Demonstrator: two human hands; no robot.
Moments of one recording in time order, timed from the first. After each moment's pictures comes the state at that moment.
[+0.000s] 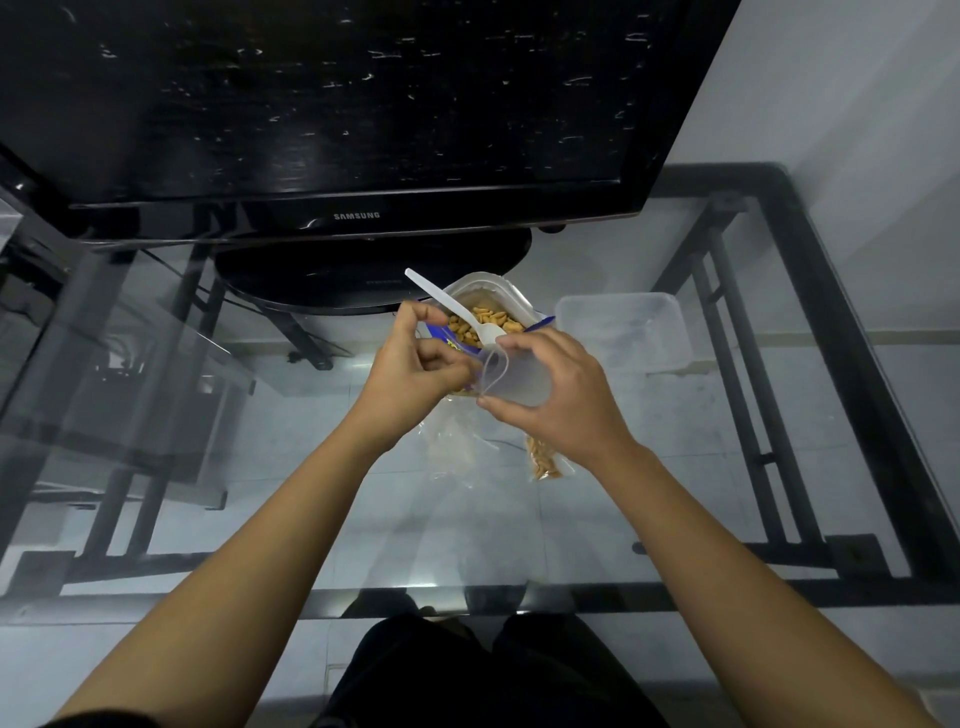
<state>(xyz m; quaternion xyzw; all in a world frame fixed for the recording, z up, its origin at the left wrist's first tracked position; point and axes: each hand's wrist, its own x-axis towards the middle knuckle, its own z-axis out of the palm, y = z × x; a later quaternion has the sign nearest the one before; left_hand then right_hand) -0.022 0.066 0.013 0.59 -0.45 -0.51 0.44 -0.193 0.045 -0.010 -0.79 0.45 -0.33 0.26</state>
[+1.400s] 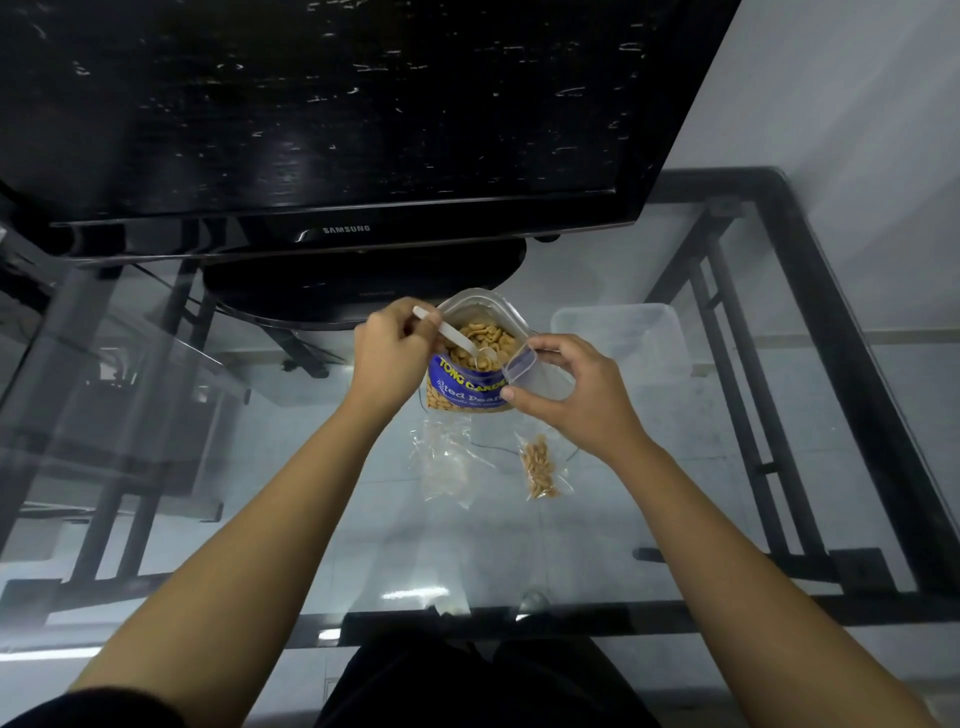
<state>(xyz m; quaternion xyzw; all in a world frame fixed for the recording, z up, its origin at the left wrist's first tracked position) -0.010 0.013 -0.006 0.71 -0.49 -0.32 0.39 -0.213 0.017 -0.023 -0.68 0.52 -0.31 0.42</state>
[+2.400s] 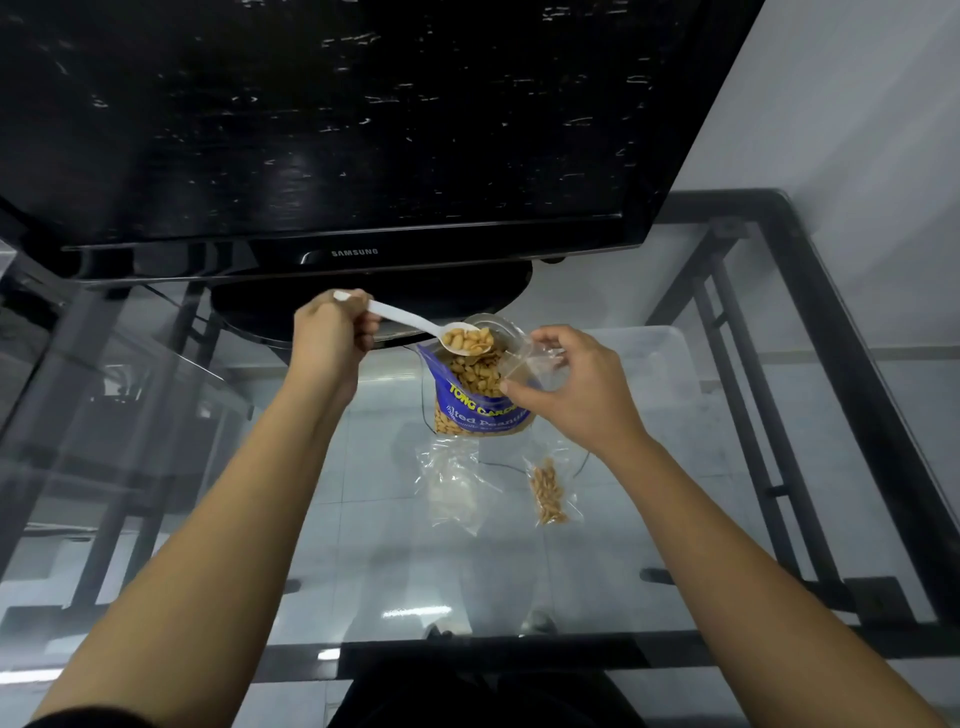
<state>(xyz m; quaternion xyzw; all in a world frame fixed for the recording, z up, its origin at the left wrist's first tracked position) 0.038 -0.014 0.020 0.66 -0.19 -0.46 0.56 -0.193 -0.007 -0.005 -0.70 0.55 -0.30 0.33</state>
